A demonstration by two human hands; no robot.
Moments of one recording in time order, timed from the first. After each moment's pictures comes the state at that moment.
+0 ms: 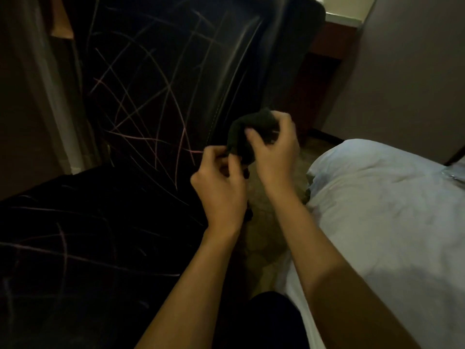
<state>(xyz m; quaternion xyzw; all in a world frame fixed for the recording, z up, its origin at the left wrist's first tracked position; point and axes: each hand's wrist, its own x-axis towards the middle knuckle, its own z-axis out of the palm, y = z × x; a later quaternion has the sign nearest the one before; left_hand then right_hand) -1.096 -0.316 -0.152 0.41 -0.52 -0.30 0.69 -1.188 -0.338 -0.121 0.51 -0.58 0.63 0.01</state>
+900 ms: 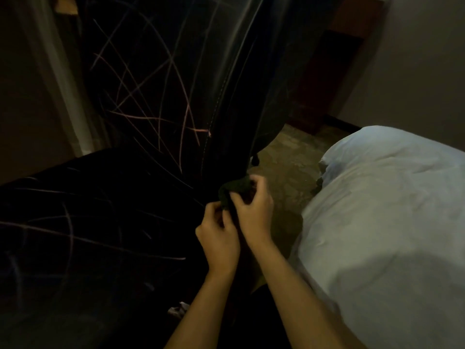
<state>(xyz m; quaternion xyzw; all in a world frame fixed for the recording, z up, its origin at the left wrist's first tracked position) -1.100 -0.291 -0.283 0.56 -0.50 -0.34 0.57 -1.176 -0.318 -0.268 0.49 -0.65 0.56 -0.14</state>
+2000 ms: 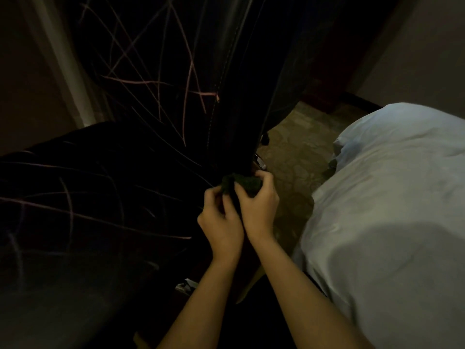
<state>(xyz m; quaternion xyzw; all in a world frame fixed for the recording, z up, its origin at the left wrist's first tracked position) -1.103 -0.295 -0.307 0.56 -0.47 -0.33 0.60 -1.170 -0.314 -0.302 0.47 -0.67 0.56 -0.14</state>
